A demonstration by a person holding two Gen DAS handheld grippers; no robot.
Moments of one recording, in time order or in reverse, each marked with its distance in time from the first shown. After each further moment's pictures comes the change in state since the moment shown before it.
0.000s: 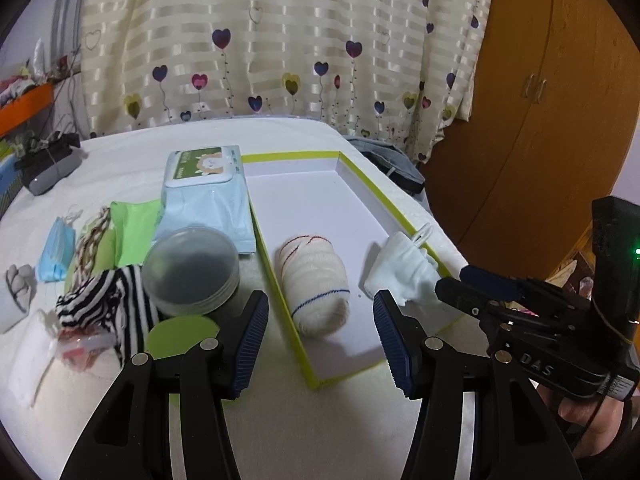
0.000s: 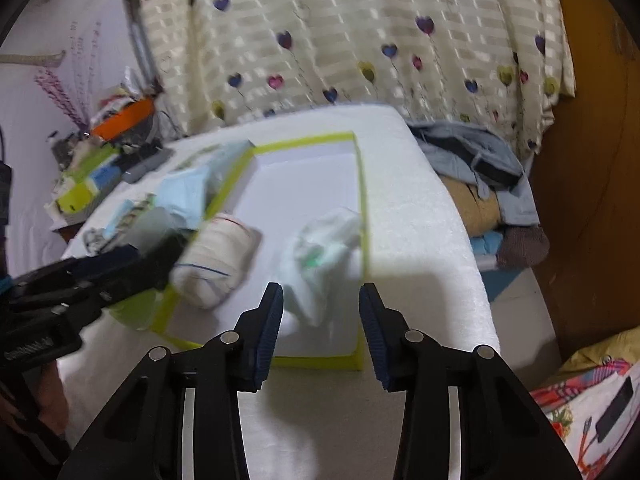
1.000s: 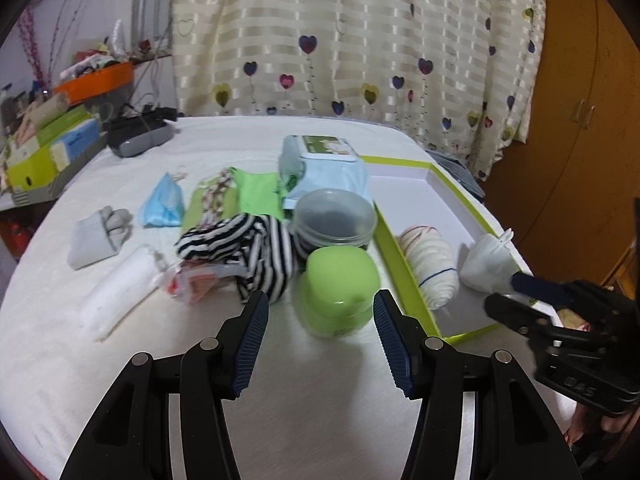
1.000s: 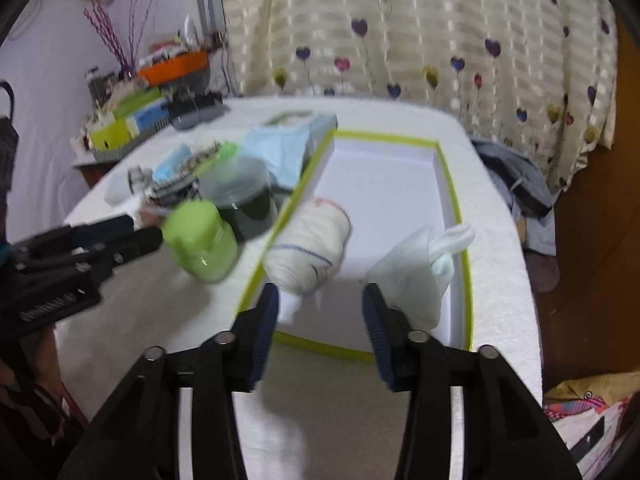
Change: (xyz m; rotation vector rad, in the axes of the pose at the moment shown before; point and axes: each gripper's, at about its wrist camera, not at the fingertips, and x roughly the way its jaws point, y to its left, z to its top) left arm -0.058 0.062 -0.044 -0.113 -0.038 0.203; right arm -0.015 0.080 -0.018 -0.192 0.059 0.019
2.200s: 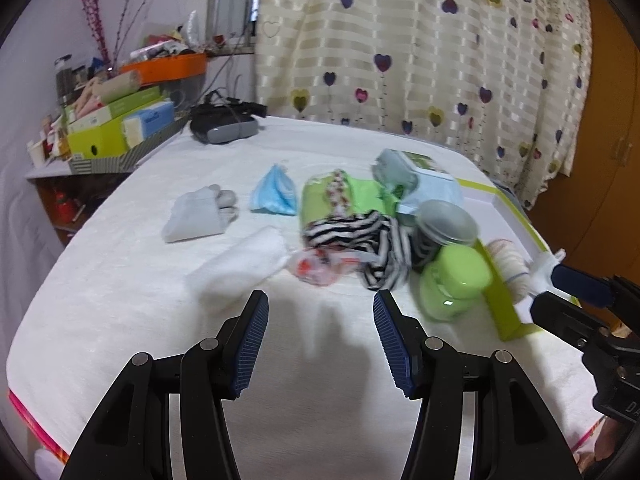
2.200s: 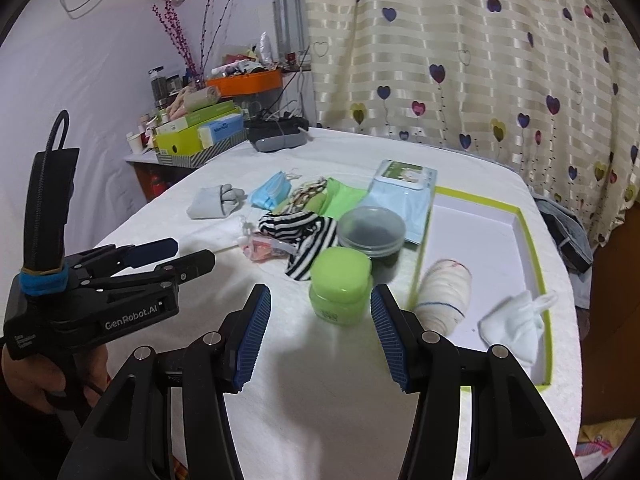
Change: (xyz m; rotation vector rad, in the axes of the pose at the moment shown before) left arm -0.030 0.090 -0.018 -0.121 -0.044 0.140; right arm -0.012 0.096 0.016 -0.132 -0.080 0.140
